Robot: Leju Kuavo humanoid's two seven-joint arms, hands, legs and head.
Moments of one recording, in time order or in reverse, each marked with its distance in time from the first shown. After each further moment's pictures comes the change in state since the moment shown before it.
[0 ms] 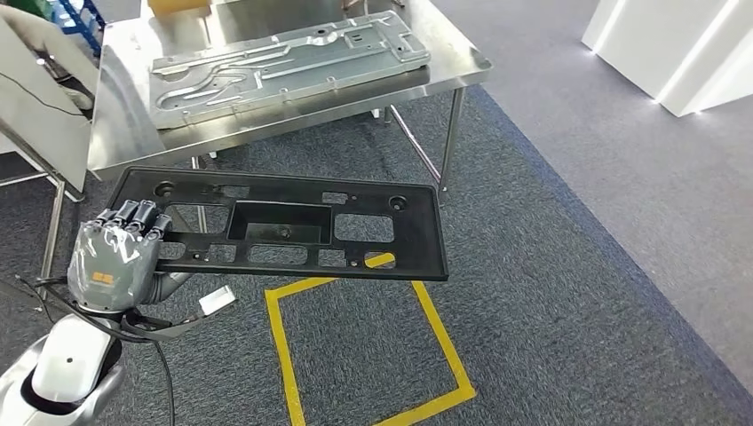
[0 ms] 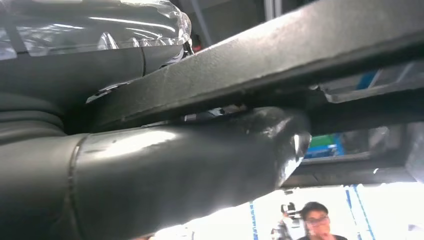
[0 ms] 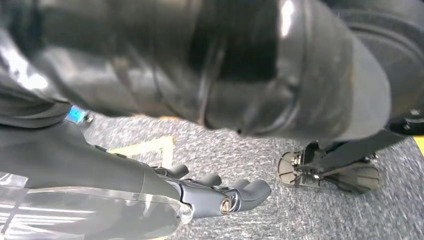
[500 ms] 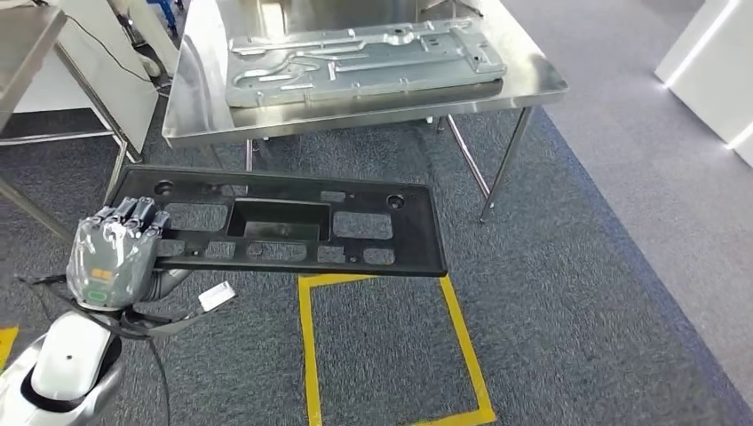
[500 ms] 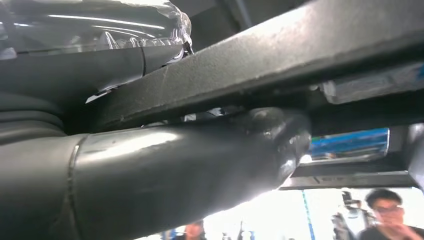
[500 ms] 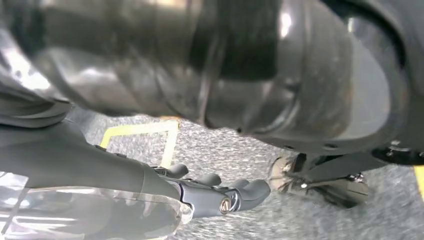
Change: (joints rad) left arm -0.001 -0.031 0.025 -0.004 0.002 -0.025 -0.015; right arm -0.009 -0.008 0.000 0.031 0.000 -0.018 0.009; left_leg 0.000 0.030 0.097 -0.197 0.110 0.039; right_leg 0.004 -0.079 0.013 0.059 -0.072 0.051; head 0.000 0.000
